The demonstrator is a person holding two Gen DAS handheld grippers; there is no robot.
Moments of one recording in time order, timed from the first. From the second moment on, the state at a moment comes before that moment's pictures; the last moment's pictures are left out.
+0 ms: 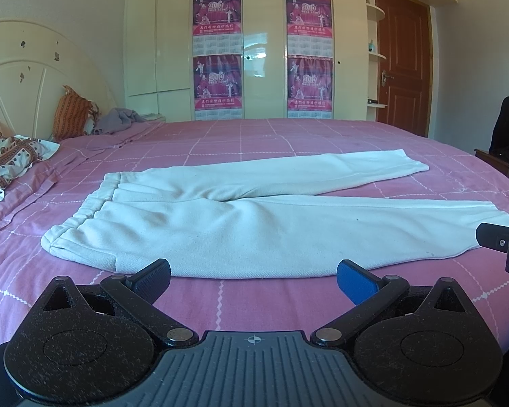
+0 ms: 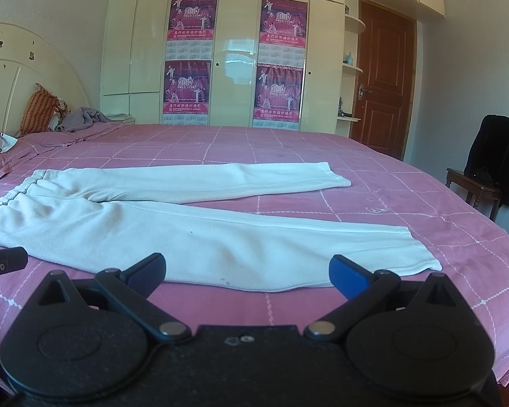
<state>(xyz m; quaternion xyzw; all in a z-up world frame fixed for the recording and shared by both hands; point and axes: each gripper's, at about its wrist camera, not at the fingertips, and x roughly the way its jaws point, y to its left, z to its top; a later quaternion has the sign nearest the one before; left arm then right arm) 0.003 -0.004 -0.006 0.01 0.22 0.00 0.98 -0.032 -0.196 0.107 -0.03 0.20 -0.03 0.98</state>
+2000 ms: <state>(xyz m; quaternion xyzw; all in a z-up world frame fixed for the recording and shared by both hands) 0.382 0.300 -0.013 -0.05 0.34 0.07 0.94 0.295 -0.125 0.158 -0.11 0.23 0.19 0.95</state>
